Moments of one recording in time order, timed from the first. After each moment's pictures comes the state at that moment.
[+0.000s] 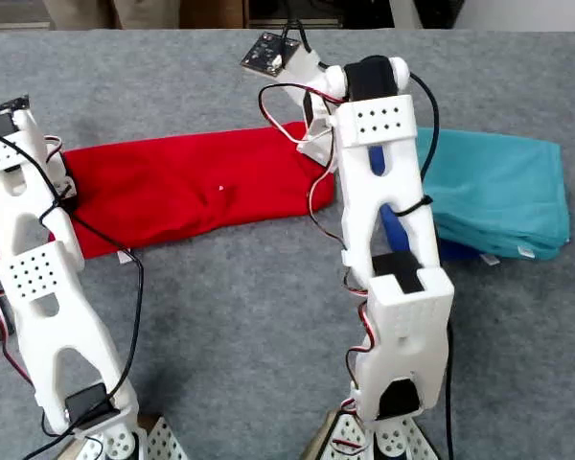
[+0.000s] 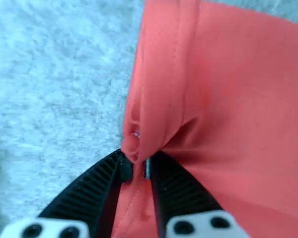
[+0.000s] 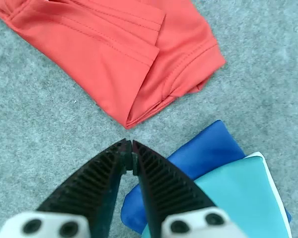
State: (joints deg) left arm -29.0 67.0 -67.3 99.5 -8.7; right arm -14.7 28.5 -47.7 101.3 37.1
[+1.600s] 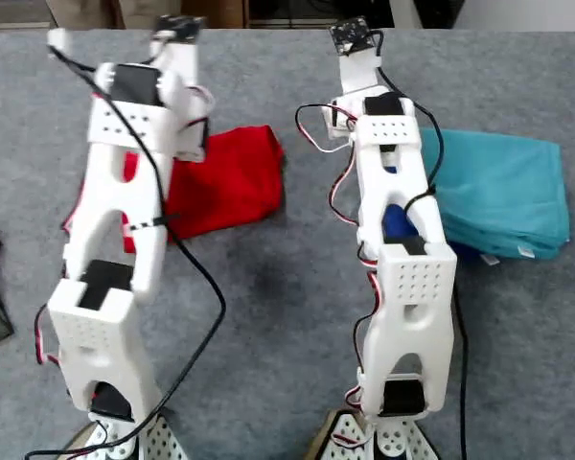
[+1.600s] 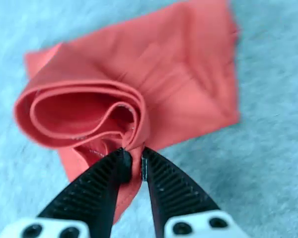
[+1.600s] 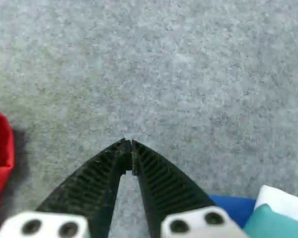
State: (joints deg) left arm 7.5 21.5 -41.8 97.3 -8.1; right arm -5.6 43.8 -32.0 51.0 5.2
